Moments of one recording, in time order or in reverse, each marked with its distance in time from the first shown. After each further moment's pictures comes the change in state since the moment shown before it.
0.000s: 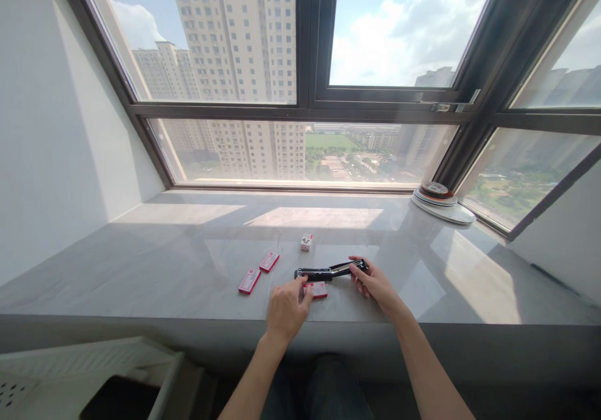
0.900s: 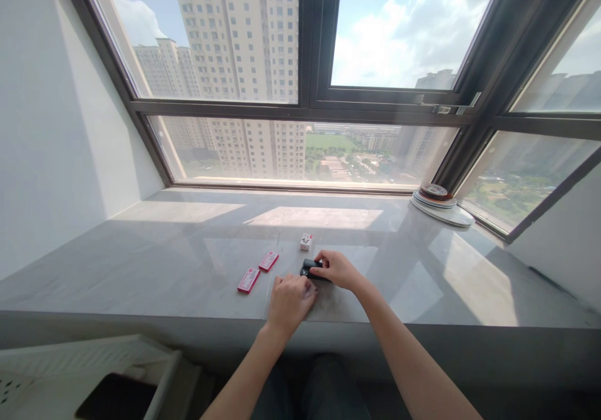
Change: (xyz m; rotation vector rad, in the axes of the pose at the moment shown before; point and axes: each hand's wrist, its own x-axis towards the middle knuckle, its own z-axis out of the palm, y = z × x) left_hand 0.015 0.008 -0.012 0.095 -0.069 0.108; right_hand 0.051 -0.039 0.068 -0.673 -0.233 -0.331
